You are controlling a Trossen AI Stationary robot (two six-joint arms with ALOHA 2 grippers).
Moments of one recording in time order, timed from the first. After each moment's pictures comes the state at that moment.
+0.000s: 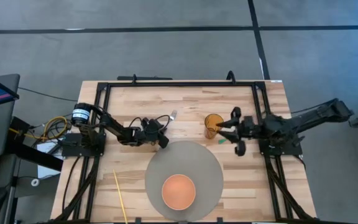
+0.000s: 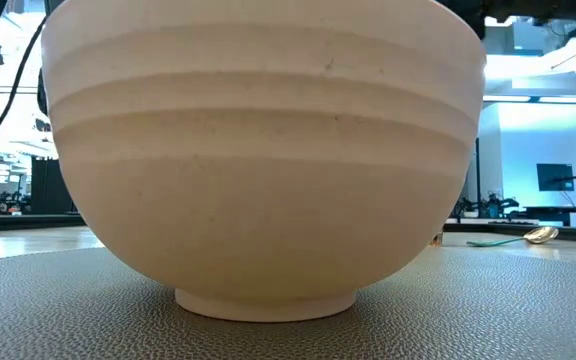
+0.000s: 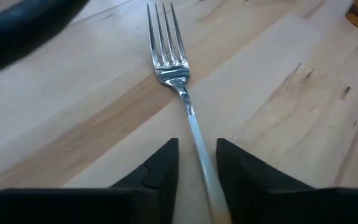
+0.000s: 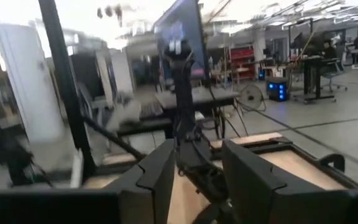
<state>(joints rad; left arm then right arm) -0.04 1.85 0.50 0.67 -0.61 -0.45 0.26 0.78 0.38 0.55 0.31 0.07</state>
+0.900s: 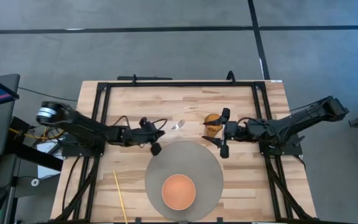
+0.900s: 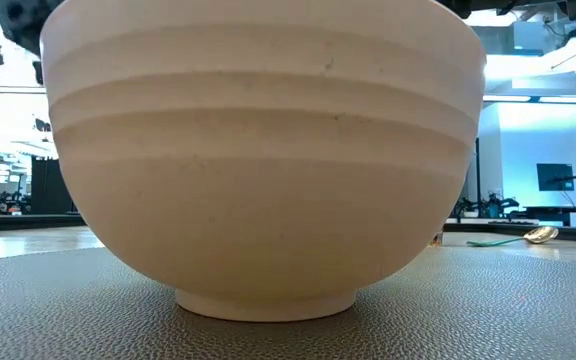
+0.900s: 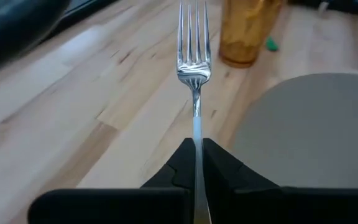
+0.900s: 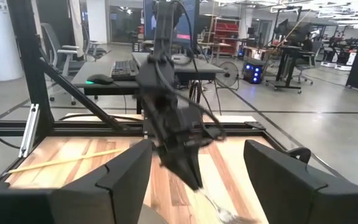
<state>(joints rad) -0.17 1.40 0.49 0.35 -0.50 -0.29 0.26 1.05 0.56 0.47 0.39 -0.06</state>
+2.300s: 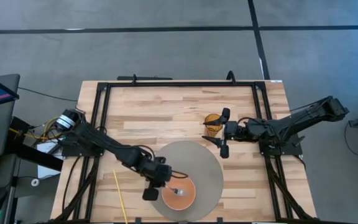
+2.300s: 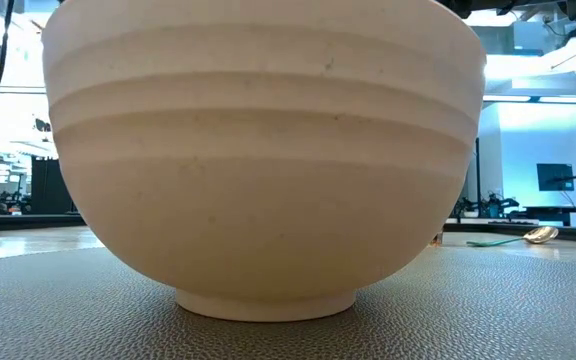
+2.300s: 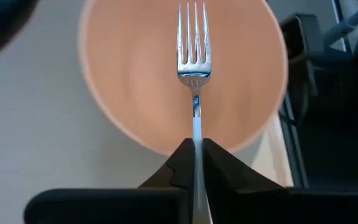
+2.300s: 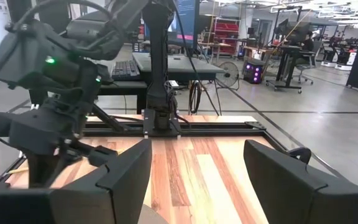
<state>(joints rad) -0.49 1.72 1.19 -0.46 0.09 -0.32 0.26 1.05 0.56 0.47 0.39 -0.06</state>
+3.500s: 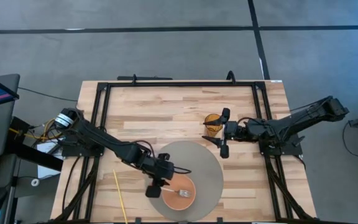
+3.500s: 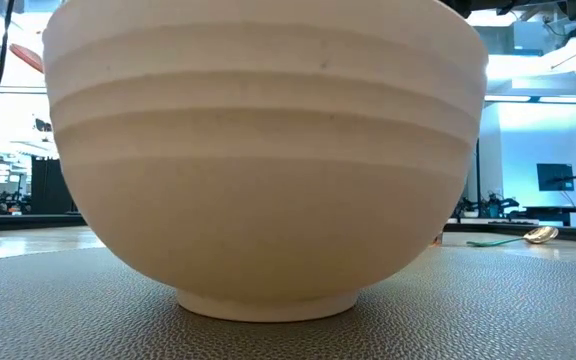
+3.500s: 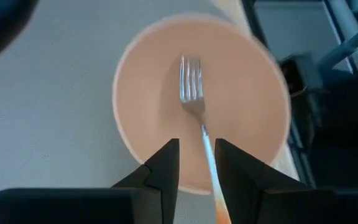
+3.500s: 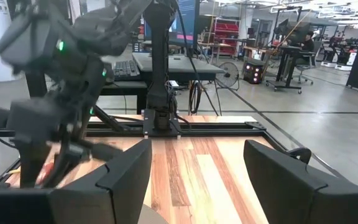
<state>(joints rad) -0.47 1.68 1.19 -0.39 0.05 -0.24 0.26 1.05 0.56 0.47 0.39 -0.06</state>
